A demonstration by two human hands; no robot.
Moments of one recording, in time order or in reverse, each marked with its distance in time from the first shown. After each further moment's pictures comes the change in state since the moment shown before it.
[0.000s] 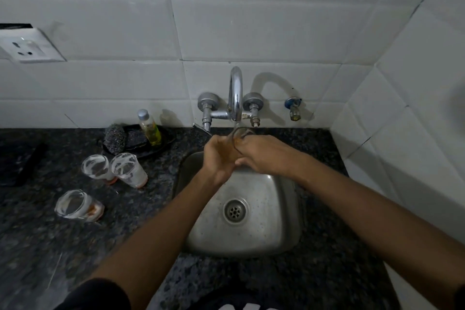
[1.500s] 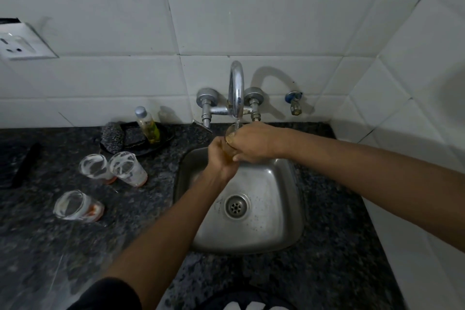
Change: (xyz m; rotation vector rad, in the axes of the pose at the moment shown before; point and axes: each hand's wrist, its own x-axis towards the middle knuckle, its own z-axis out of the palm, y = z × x) left_hand 0.021 -0.009 -0.012 -0.131 0.237 -0.045; right_hand 0.039 0.000 -0.013 -0.452 -0.252 -0.200
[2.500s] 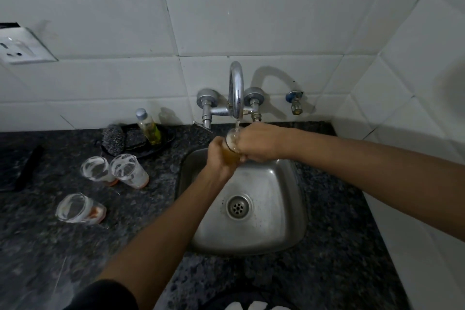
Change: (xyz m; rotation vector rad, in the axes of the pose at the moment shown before) left_hand 0.000 0.005 0.003 0.085 0.046 -0.008; right_hand -0.005 0.004 0.004 0.026 0.054 -0.059
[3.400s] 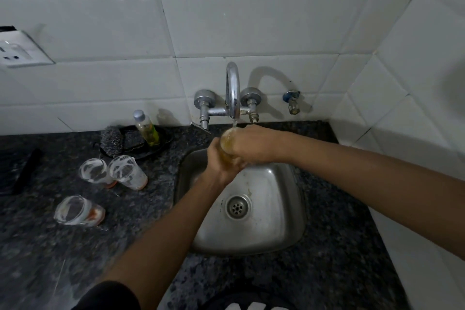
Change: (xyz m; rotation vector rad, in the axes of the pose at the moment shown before) left_hand 0.011 -0.012 -0.017 -0.059 -0.136 -0.050; right_hand 0.001 -0.006 0.003 0.074 0.046 0.017
